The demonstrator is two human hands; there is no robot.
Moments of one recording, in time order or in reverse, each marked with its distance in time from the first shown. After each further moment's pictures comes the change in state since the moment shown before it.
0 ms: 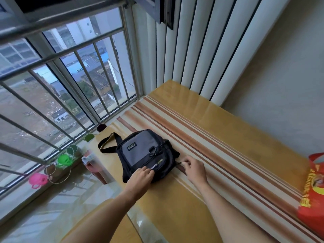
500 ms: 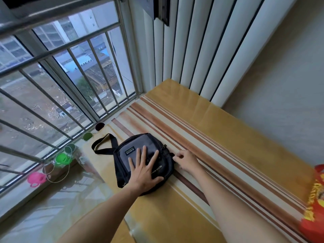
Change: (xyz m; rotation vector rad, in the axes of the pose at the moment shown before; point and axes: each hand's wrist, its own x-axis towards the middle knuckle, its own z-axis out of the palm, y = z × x) left_hand 0.061 0.015 -0.023 -0.290 -0.098 -0.375; right_hand 0.074 -0.011 -0.017 0.124 -0.290 0.097
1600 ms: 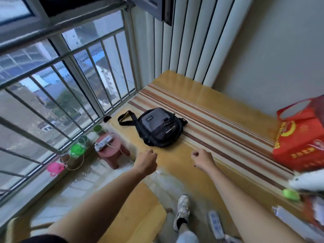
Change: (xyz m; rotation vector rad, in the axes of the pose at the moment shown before) left_hand -0.185 -0.068 -0.014 0.207 -0.018 0.262; right_hand -0.252 -0.004 0.085 -0.093 0.243 0.194
